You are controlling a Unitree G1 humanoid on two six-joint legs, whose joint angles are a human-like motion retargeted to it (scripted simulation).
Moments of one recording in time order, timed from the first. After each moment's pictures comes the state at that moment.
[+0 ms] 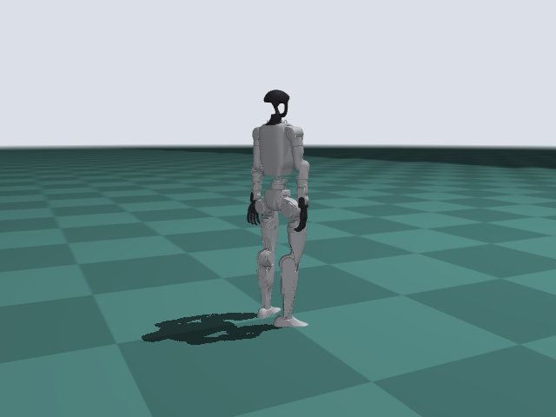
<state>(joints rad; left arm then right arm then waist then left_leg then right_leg) 0.08 0.08 -0.03 1.60 0.23 -0.02 0.07 -0.03 -0.15 -0.20 1.68 -0.64 0.01 0.05 -0.01 0.02 -0.12 -0.03 -0.01 0.24 0.02 -0.05 0.02 0.04 -0.13 -0.59 0.01 0.06 0.06</state>
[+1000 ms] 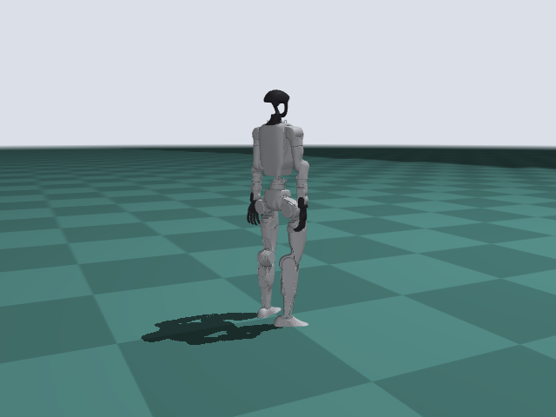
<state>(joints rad) 0.08 0.08 -0.02 1.59 0.22 -0.02 0.07 -0.03 -0.14 -0.19 1.68 -0.64 0.01 0.05 -0.01 0.02 -0.11 -0.03 -0.01 0.24 0.02 -0.05 0.02 0.04 -0.13 -0.59 0.01 0.06 0.05</state>
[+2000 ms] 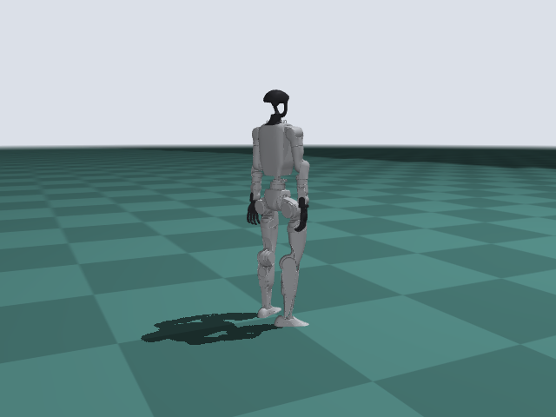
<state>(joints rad) 0.08 0.08 -0.03 1.60 0.23 -0.02 0.07 -0.04 -0.15 -0.19 1.68 -0.65 0.01 0.05 0.00 0.02 -0.11 -0.03 0.00 0.24 0.02 -0.05 0.02 0.04 -0.13 -0.59 0.01 0.06 0.05</state>
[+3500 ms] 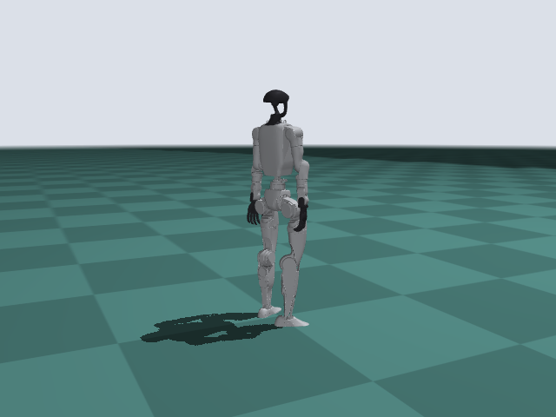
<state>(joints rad) 0.08 0.08 -0.03 1.60 0.23 -0.02 0.06 -0.03 -0.15 -0.19 1.69 -0.65 0.02 0.06 -0.01 0.02 -0.12 -0.03 0.00 0.24 0.02 -0.05 0.02 0.04 -0.13 -0.59 0.01 0.06 0.05</state>
